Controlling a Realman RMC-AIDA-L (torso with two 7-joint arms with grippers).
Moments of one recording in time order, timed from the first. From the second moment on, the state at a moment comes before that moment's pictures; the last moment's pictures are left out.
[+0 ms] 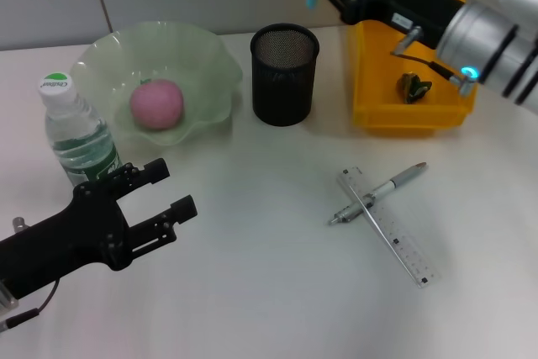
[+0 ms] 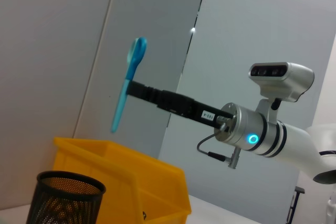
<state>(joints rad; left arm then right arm) -0.36 -2.07 0.85 0.39 1.57 1.67 -1.05 0.71 2.09 -0.83 -0.37 -1.25 -1.15 0.86</state>
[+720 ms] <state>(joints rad) -0.35 -2.06 0.84 0.40 1.57 1.67 -1.13 0.80 2.09 -0.90 -0.26 -1.24 -1.00 0.74</state>
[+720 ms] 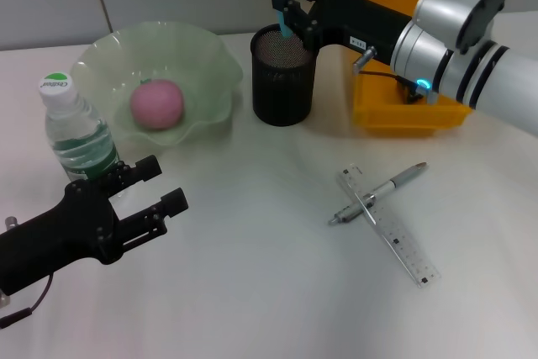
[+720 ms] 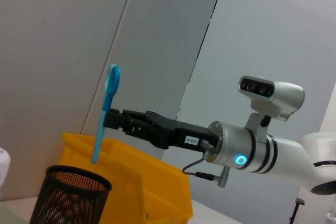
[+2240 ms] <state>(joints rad) -0.34 -2.06 0.82 0.41 1.57 1.72 -1.17 0.81 2.09 -0.92 -0.21 -1.24 -0.94 0.74</state>
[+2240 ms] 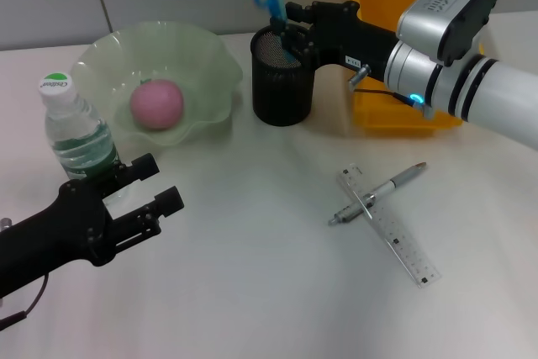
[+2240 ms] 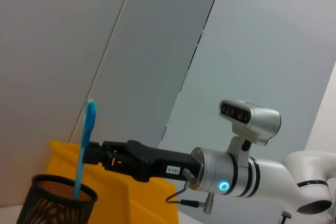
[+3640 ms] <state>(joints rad) -0.36 -2.07 0.83 0.41 1.58 1.73 -1.09 0.65 2.09 -0.92 -0.29 -1.06 -1.18 0.93</state>
